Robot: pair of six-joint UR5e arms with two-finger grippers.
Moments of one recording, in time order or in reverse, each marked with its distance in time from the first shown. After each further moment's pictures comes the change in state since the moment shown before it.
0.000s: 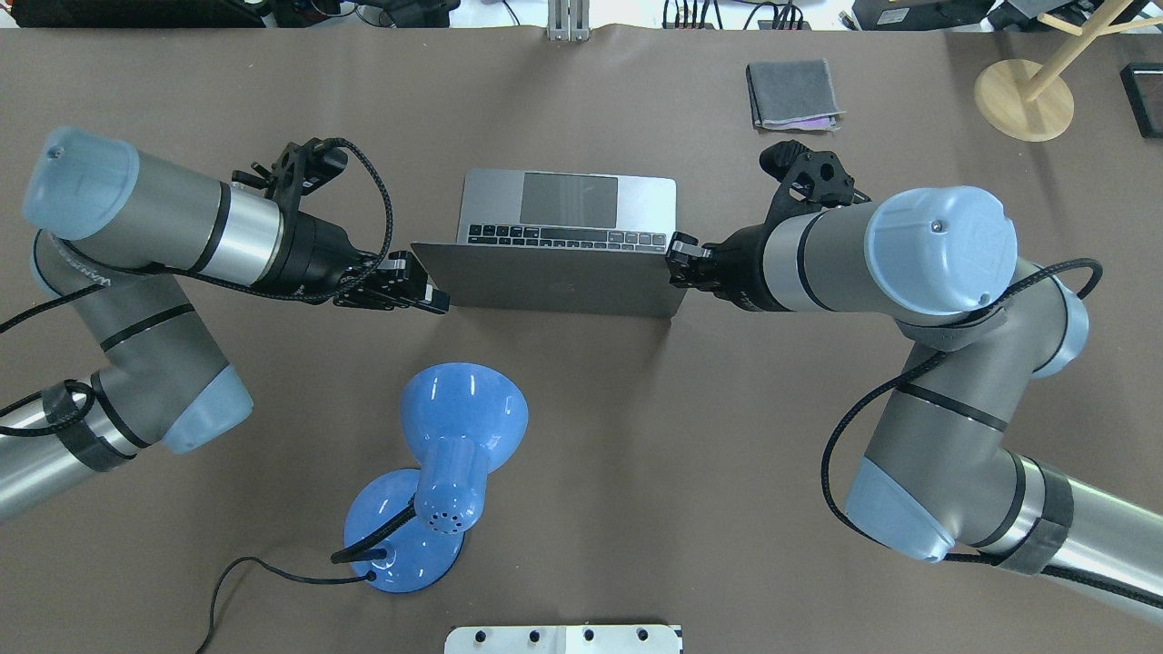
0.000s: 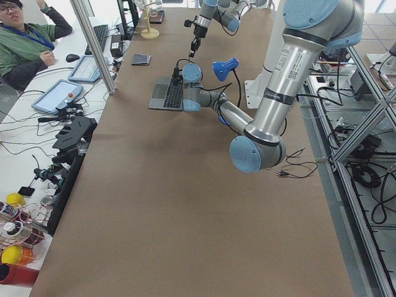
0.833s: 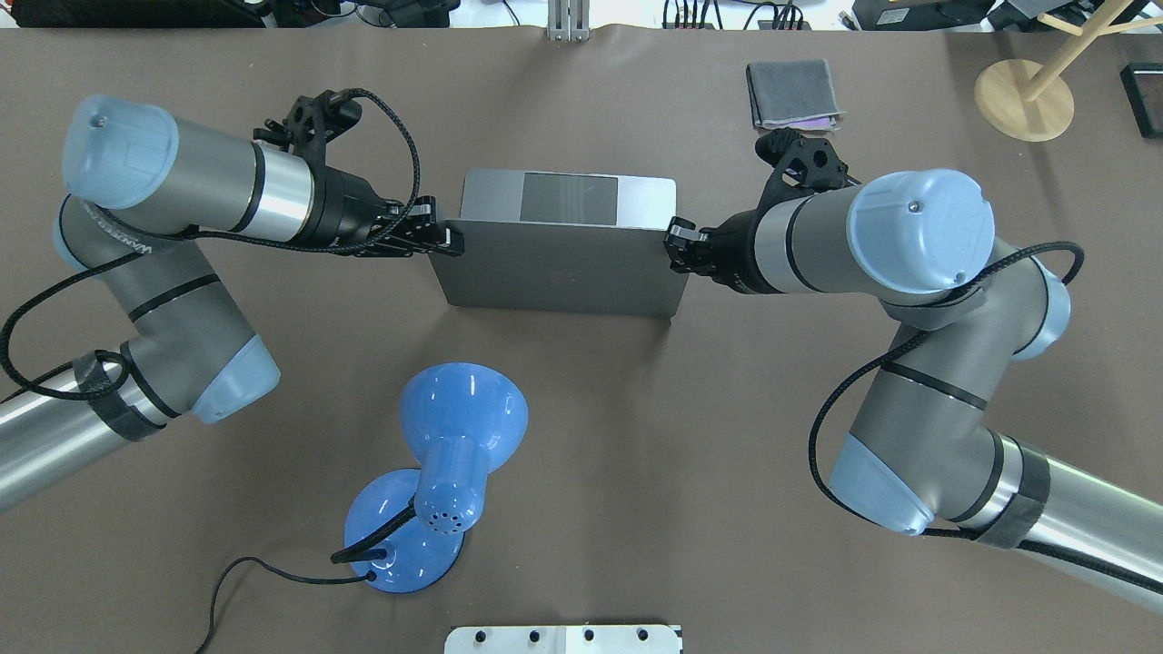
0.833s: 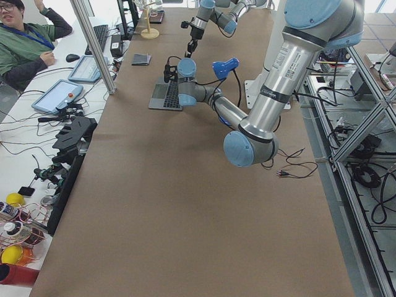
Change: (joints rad) left arm -0.024 -0.083 0.062 0.084 0.125 0.006; right arm 0.023 0.034 -0.065 0.005 0.000 -0.002
